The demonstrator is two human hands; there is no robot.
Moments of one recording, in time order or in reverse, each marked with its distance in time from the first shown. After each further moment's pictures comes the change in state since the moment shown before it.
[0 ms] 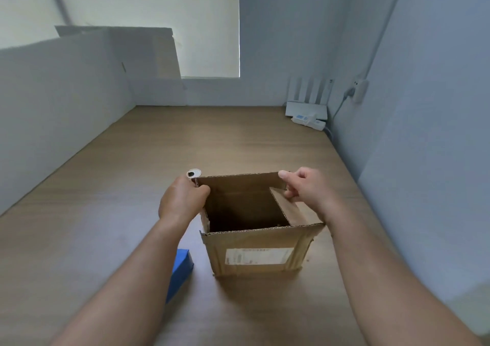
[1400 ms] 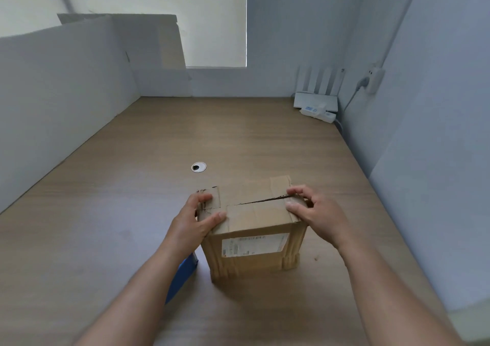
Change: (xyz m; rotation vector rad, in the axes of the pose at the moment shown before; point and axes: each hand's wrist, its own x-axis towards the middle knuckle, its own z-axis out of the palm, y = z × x) left_hand -0.022 -0.051 0.024 -0.375 -0.254 0.063; right_hand -0.008 0.050 0.008 -0.235 -0.110 -0.161
